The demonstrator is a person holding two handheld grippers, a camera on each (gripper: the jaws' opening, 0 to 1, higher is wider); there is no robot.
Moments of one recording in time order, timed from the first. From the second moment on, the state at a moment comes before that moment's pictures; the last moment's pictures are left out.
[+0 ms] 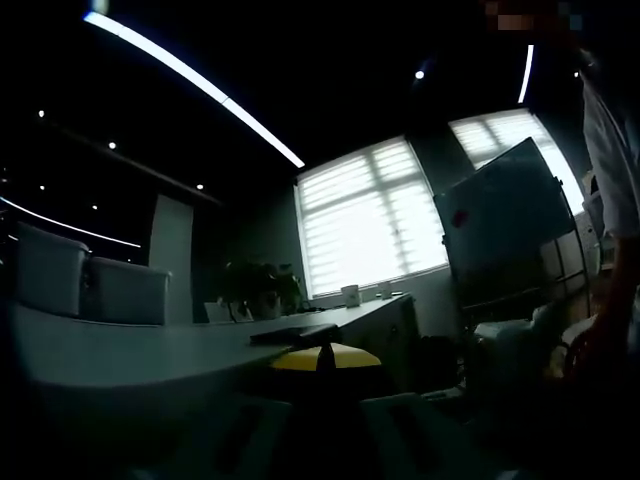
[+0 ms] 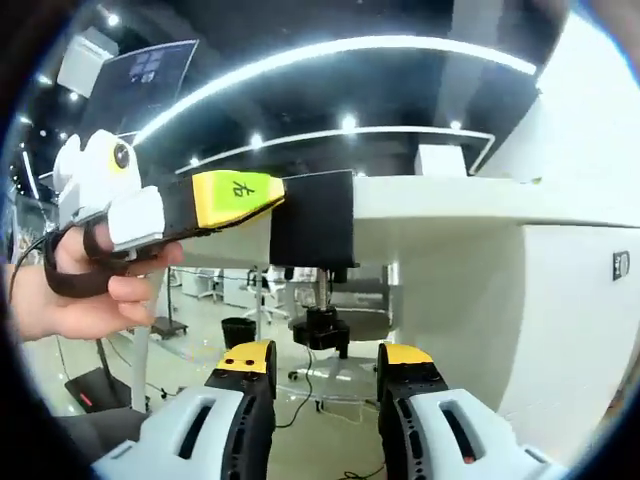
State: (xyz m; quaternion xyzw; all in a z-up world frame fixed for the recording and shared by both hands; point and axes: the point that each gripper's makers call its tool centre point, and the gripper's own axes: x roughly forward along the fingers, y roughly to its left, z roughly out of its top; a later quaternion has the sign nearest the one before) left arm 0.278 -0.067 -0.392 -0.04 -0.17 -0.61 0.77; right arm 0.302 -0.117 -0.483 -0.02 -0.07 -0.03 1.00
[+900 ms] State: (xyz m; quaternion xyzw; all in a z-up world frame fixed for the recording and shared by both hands) left arm 0.285 -0.067 -0.394 -0.03 -0.17 -0.61 0.77; right arm 0.328 -0.106 -0.477 -0.05 -0.08 -0.03 0.99
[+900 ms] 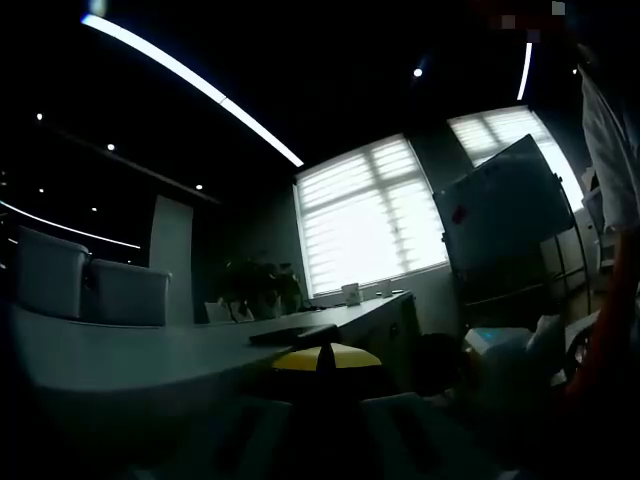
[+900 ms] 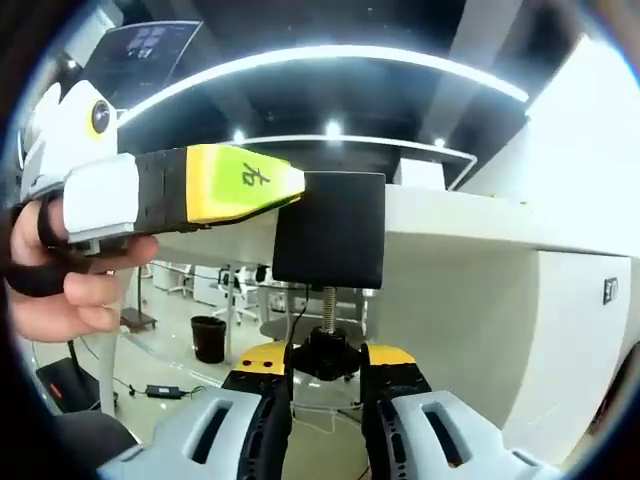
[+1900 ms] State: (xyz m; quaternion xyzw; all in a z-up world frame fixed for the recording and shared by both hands) left arm 0.283 -0.064 -0.390 -0.04 -0.17 -0.62 0.77; right arm 0.332 -0.099 -0.485 0.01 -0.06 0.19 0.98
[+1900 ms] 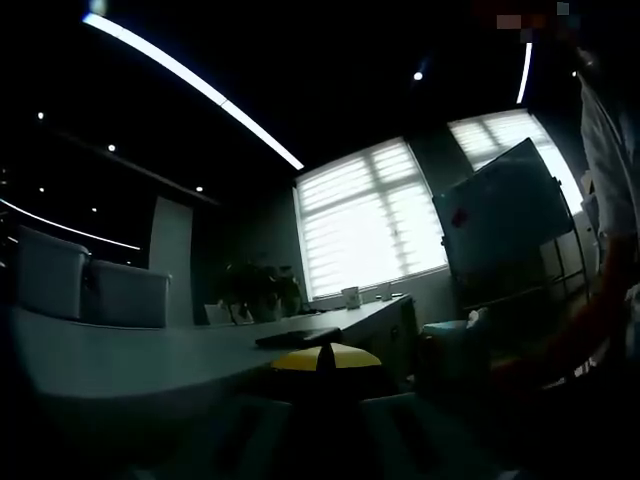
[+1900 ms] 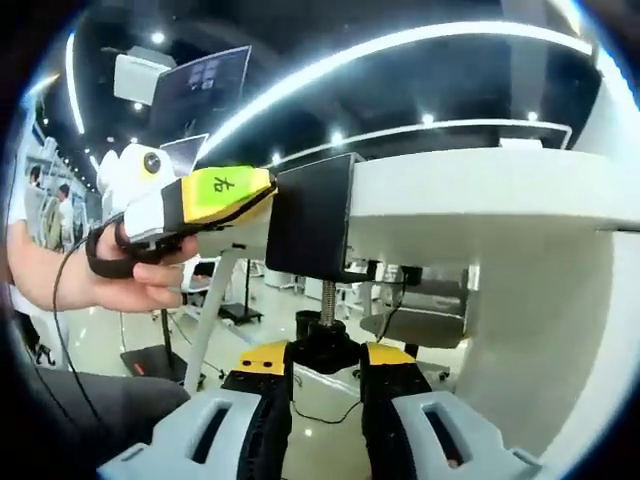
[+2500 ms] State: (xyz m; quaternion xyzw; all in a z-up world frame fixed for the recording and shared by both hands) left arm 0.281 -0.066 -0.393 -0.04 -0.17 -0.61 0.77; right arm 0.291 -0.097 -0.478 0.02 -0.09 -0.01 1.00
